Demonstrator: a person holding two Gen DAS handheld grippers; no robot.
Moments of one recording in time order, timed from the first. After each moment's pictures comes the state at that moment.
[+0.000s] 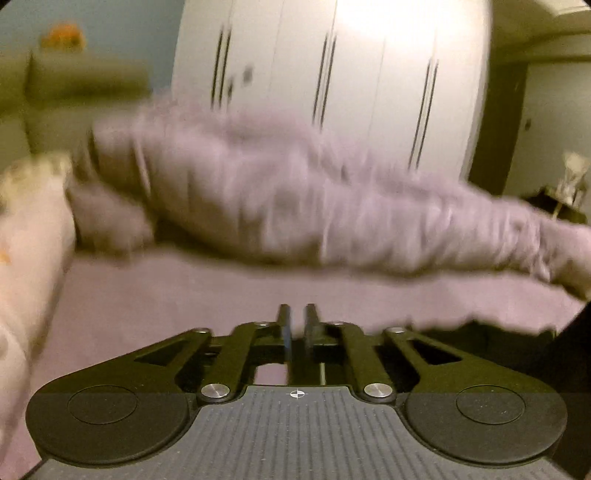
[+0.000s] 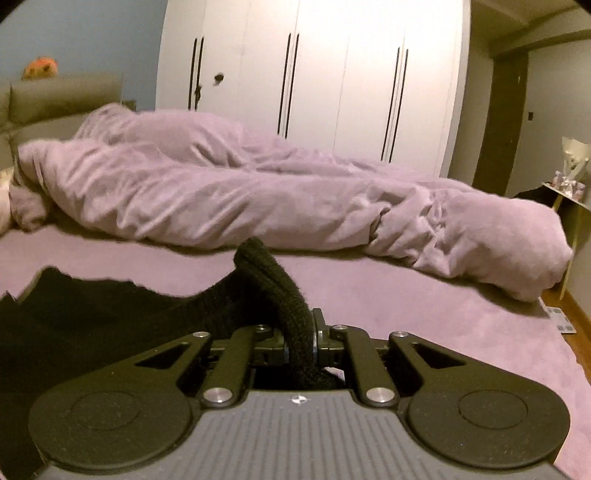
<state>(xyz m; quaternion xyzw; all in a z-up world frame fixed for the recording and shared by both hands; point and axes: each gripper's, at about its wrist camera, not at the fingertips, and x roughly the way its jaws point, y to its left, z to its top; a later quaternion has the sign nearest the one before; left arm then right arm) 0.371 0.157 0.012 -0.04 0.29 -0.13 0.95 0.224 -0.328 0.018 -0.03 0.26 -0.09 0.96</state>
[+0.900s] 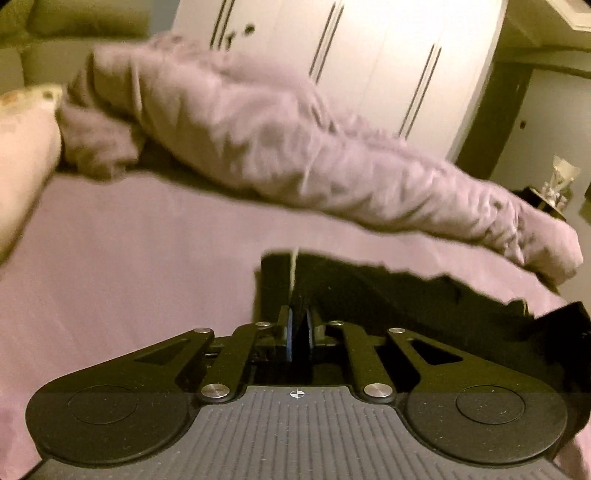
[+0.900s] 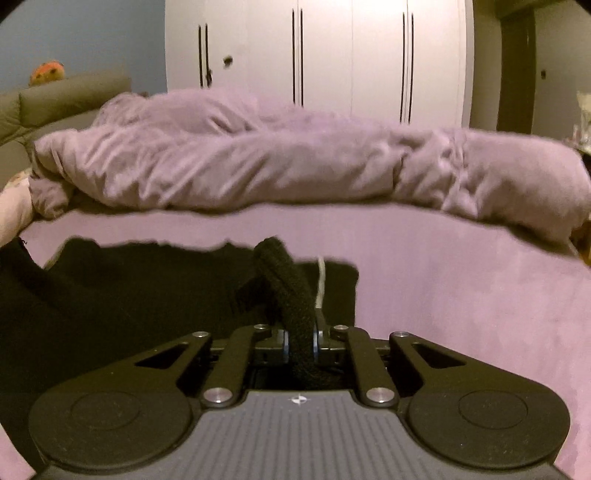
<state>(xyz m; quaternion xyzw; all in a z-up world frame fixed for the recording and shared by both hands) 0.336 0.158 -0.013 -0.09 0.31 -0.15 0.93 0.194 -0.331 -0.018 0.03 0.28 -0.05 0.96</state>
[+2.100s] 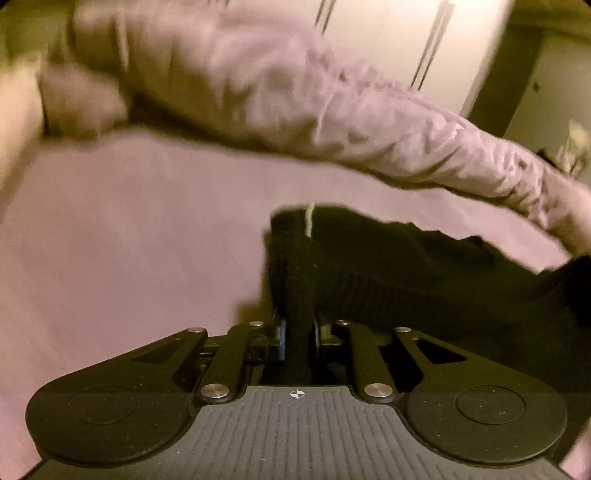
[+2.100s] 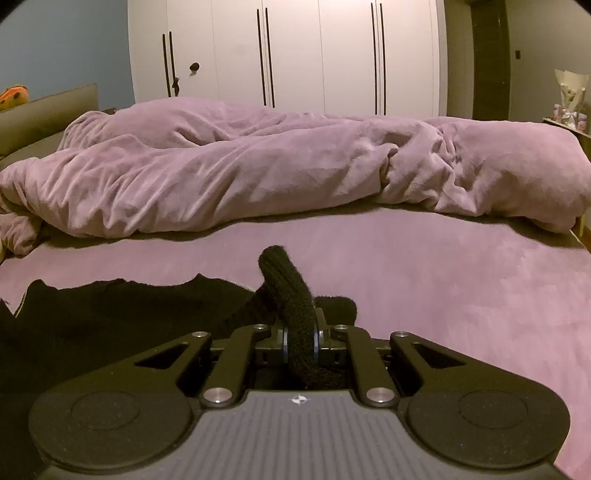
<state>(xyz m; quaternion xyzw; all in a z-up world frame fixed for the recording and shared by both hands) 0.373 0.140 -0.054 -0.04 0.37 -0.14 0.92 0.259 -0.345 -0.030 0.07 0.29 -0.09 0.95</state>
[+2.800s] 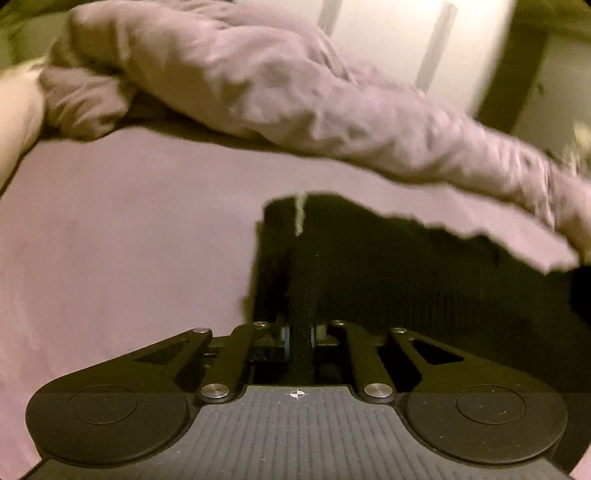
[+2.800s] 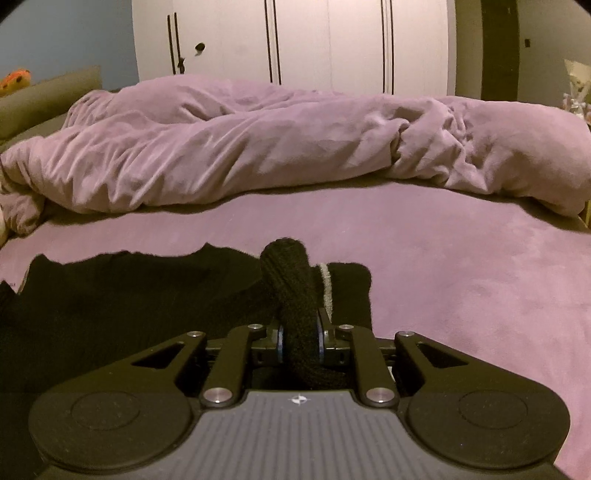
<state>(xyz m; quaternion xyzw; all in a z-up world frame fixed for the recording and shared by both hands) 0.376 0.141 -0.066 -0.08 0.38 -0.13 0.91 0.262 -0.335 -0.046 0.06 0.32 -0.07 0.94</state>
